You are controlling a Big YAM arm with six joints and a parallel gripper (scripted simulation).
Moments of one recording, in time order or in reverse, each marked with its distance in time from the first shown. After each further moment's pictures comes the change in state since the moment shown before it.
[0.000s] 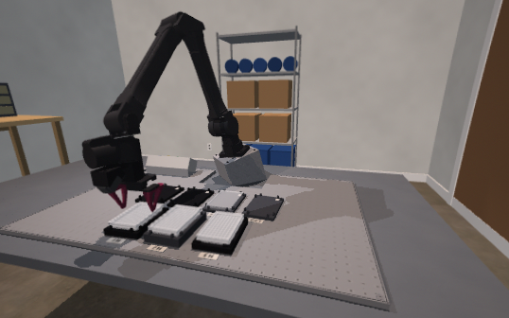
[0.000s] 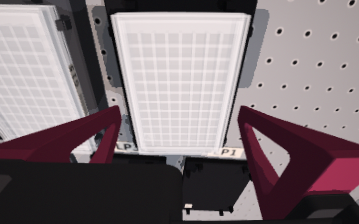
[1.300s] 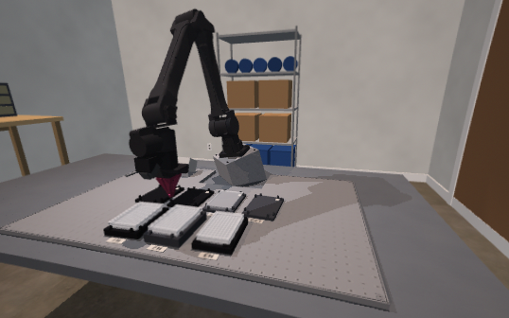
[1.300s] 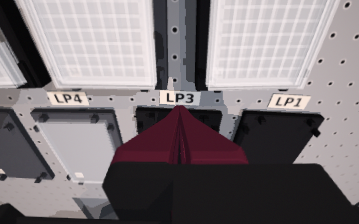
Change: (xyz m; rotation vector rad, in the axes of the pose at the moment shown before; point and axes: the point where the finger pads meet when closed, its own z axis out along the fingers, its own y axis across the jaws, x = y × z) arm 0.066 0.067 -0.016 0.002 -0.006 0.033
